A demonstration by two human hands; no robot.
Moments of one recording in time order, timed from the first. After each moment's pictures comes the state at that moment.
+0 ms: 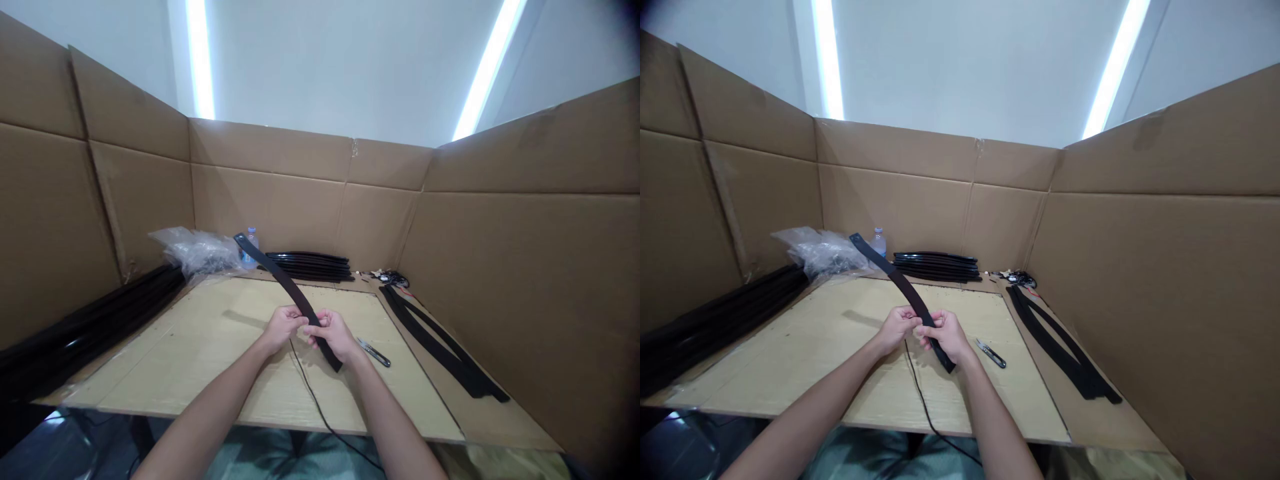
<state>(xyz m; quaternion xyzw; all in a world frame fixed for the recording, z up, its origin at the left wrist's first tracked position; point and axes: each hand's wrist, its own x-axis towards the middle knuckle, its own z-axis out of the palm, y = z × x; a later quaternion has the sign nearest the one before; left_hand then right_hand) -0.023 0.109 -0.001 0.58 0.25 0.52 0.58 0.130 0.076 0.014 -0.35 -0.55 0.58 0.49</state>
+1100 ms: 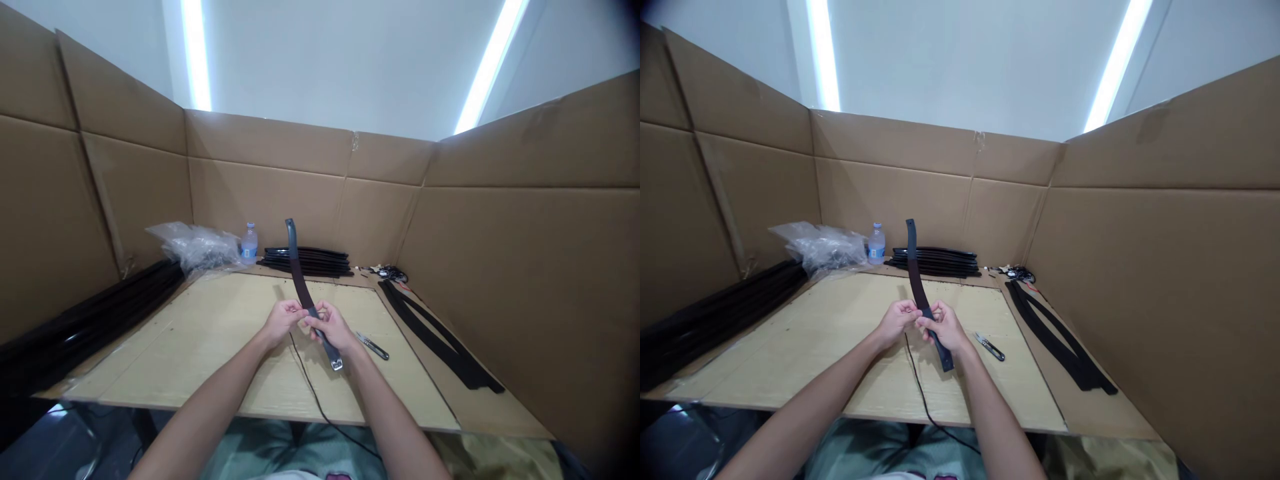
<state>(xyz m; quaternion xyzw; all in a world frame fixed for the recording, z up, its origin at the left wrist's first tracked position) -0.023 0.109 0.000 0.58 0.26 0.52 0.57 0.133 0.078 0.014 -0.31 -0.58 0.57 0.50</state>
